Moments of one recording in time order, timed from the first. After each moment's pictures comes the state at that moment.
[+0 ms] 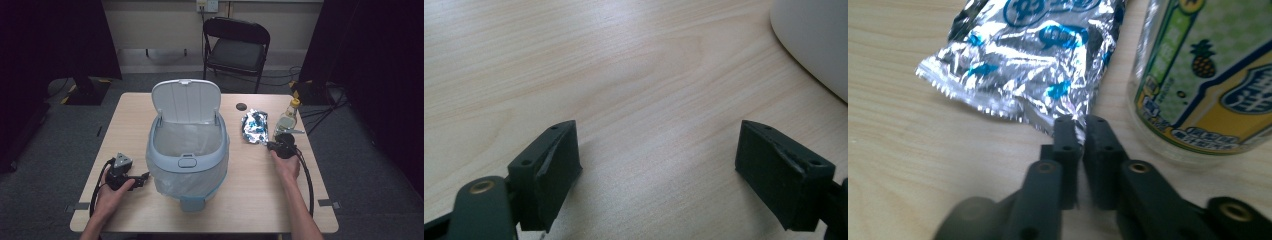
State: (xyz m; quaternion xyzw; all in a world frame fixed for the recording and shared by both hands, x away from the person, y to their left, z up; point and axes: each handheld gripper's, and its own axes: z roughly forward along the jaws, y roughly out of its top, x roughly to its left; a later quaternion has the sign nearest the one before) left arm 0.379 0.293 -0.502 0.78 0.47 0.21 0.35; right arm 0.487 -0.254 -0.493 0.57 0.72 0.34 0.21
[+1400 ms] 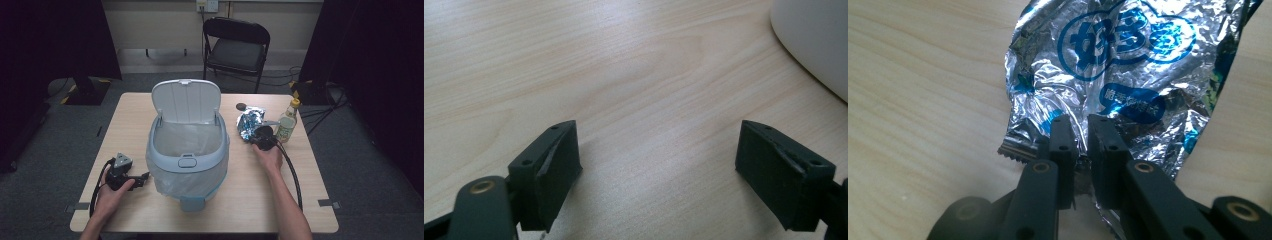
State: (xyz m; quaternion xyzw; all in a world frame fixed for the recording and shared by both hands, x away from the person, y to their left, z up) left arm 0.379 0.293 -0.502 0.78 0.47 0.21 0.35; right arm 0.520 -0.196 -0.494 0.50 0.77 0.34 0.21
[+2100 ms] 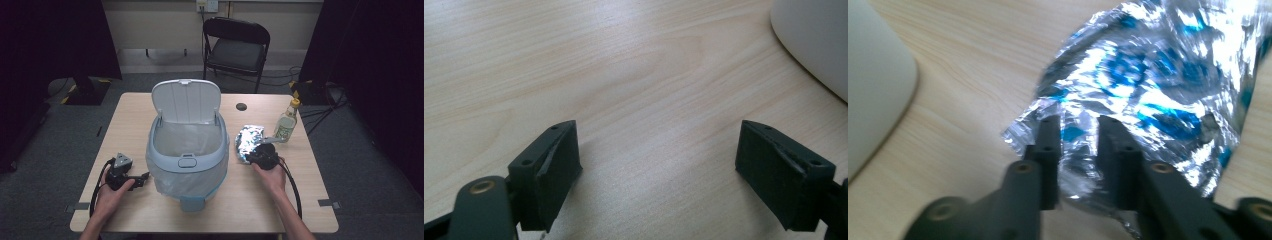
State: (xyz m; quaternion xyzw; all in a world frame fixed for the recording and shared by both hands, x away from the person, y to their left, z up) left arm 0.379 0.293 -0.502 0.78 0.47 0.21 0.35; right arm 0.444 -0.189 -0.482 0.48 0.78 0.36 0.16
